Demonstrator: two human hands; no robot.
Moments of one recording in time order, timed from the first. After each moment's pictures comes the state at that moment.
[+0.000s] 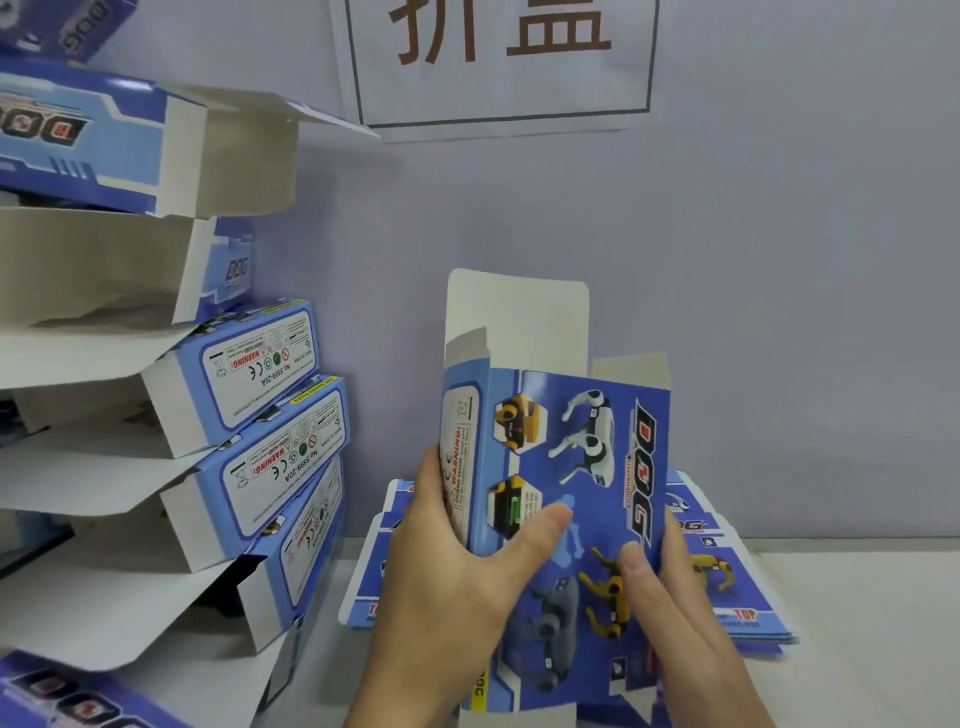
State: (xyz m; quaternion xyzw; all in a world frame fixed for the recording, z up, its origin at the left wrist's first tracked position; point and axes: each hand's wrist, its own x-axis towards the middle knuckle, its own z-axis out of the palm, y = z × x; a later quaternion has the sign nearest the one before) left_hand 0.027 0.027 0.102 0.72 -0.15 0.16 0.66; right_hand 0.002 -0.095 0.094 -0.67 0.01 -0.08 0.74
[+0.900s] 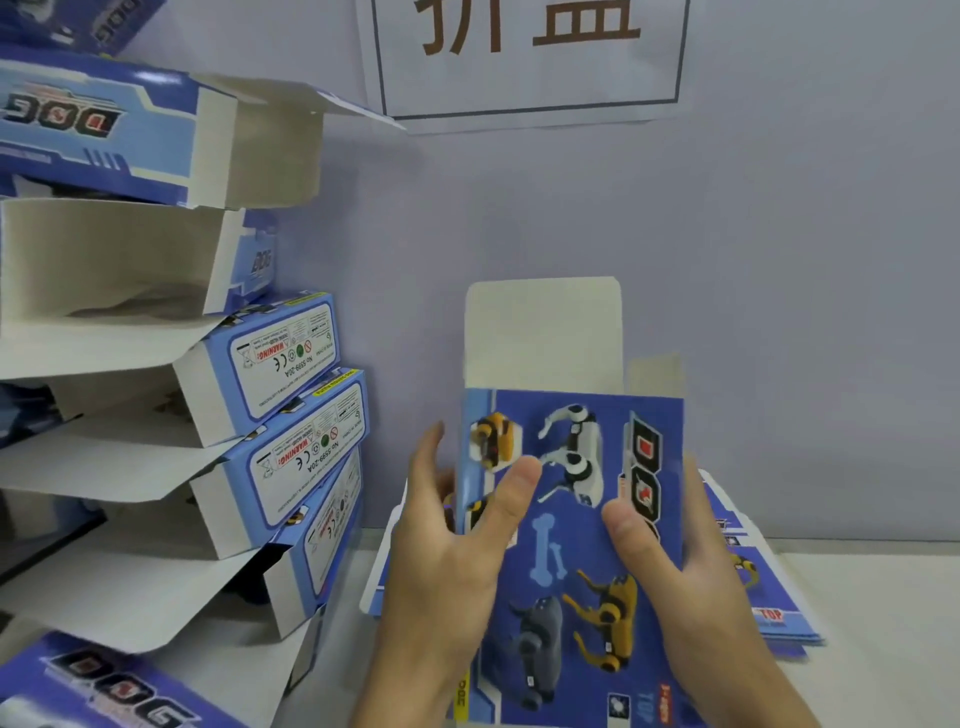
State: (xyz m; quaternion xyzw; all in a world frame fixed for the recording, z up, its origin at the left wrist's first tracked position) left_hand 0.031 0.039 0.105 0.66 -0.11 0.18 0.72; right_hand 0.028 -0.119 0.083 -0.64 -0.13 -0.20 0.73
